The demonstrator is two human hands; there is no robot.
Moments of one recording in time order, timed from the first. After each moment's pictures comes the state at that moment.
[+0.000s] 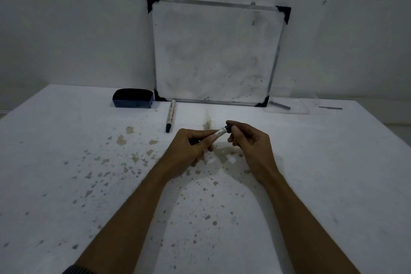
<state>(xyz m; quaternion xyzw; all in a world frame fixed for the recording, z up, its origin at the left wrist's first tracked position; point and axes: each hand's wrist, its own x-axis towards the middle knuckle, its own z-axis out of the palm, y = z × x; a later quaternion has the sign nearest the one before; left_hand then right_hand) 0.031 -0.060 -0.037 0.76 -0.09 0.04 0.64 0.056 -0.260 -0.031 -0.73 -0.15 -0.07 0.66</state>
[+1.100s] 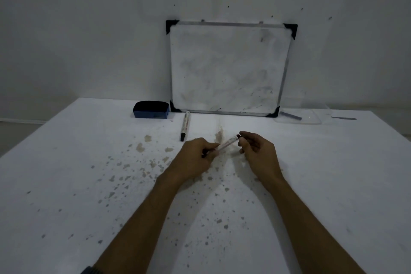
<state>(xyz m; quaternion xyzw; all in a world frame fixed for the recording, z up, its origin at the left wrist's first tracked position) 0.027 -0.048 -0.029 0.93 -0.08 0.11 0.34 0.064 -0.253 -0.040 -0.78 -0.08 -0.08 0.62</state>
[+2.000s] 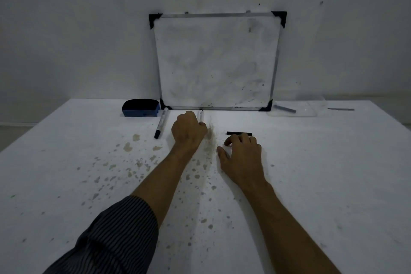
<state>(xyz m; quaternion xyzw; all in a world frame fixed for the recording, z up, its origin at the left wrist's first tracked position) 0.130 -0.069 -0.042 0.93 0.18 0.22 0.23 0.067 -0.237 -0.069 -0.93 -0.11 -0.21 0.26</state>
